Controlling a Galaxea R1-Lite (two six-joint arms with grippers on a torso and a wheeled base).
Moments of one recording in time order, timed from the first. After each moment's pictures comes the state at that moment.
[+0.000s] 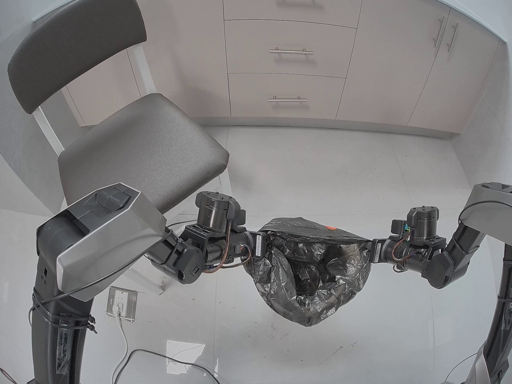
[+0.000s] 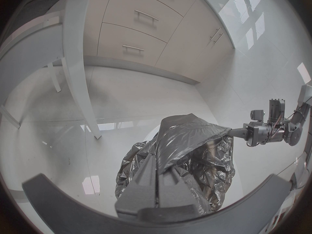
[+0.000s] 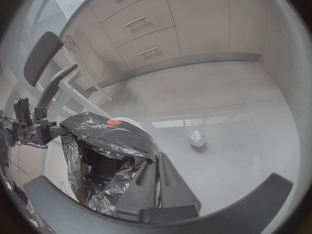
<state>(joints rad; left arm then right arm) -0.53 2.43 -1.28 -0.65 -0.17 -0.23 0.16 2.23 -0.70 -1.02 0.15 0.19</state>
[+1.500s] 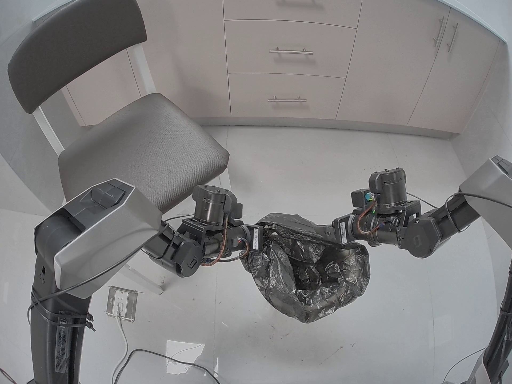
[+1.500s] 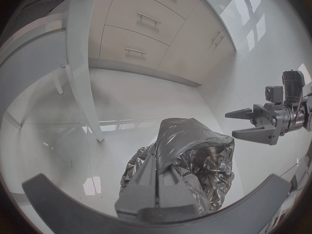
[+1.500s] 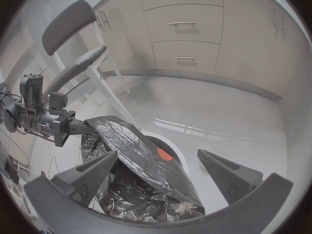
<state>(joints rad) -0.51 2.43 -1.32 -0.61 -0.17 -0.23 0.38 2.13 -1.05 -0.55 0.01 -0.01</state>
